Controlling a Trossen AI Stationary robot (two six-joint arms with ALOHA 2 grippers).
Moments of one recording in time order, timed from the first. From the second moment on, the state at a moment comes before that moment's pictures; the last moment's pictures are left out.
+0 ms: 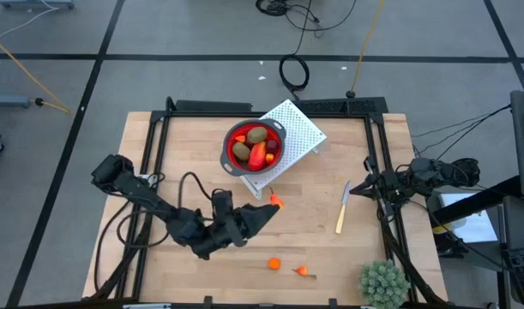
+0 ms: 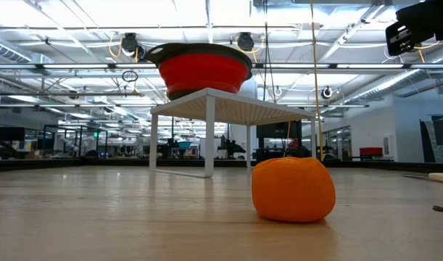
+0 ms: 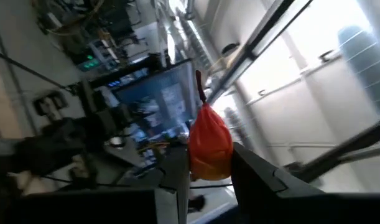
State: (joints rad) left arm -0.56 1.76 1.45 0.90 -0.88 -0.76; right arm 0.26 0.00 0.35 -0.41 0.03 0.01
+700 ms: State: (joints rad) left arm -0.24 1.57 1.45 -0.32 -0.52 -1.19; right arm 0.25 0.01 0.35 -0.41 0.03 0.01
